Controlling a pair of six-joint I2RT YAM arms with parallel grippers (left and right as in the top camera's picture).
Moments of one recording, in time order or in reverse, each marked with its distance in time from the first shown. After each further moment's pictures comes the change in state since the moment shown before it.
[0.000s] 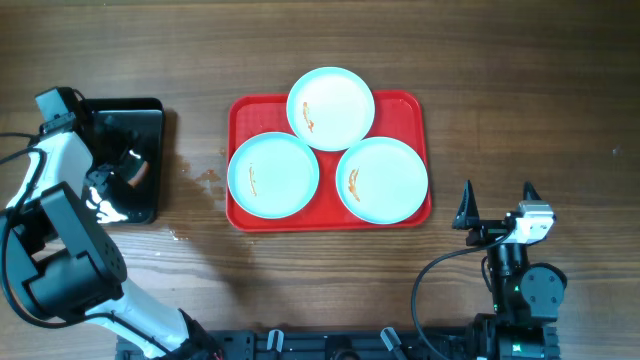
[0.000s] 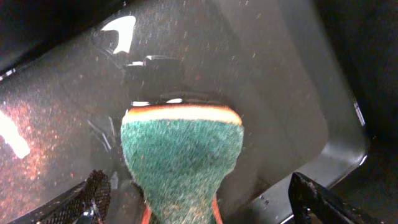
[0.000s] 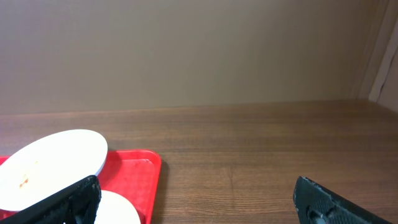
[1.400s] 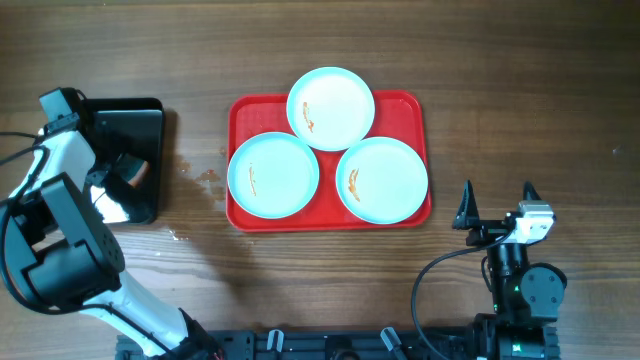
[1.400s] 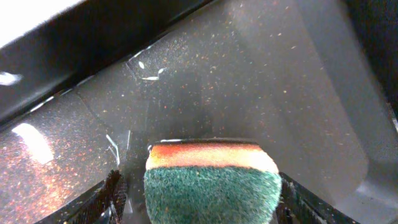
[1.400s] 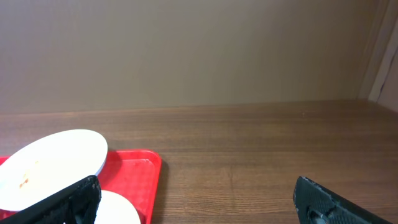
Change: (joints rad) left arm 0.000 0.055 0.002 0.059 -0.098 0.004; right arm 0.000 0.000 0.000 0.000 0.000 0.000
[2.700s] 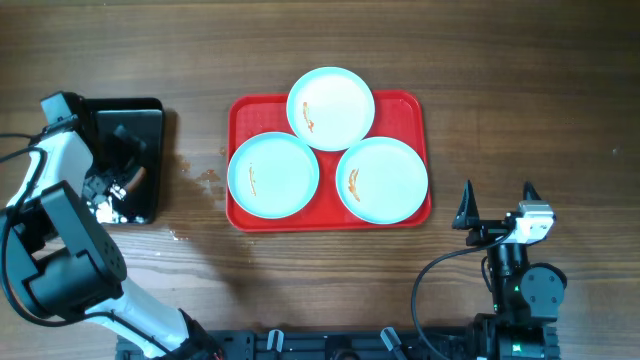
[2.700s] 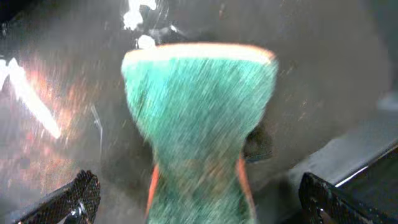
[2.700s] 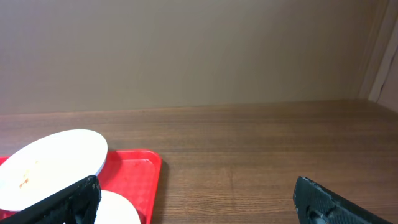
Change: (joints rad) left arm 0.000 -0.048 0.001 -0.217 0.089 0.093; right arm 0.000 0.000 0.000 0.000 0.000 0.000
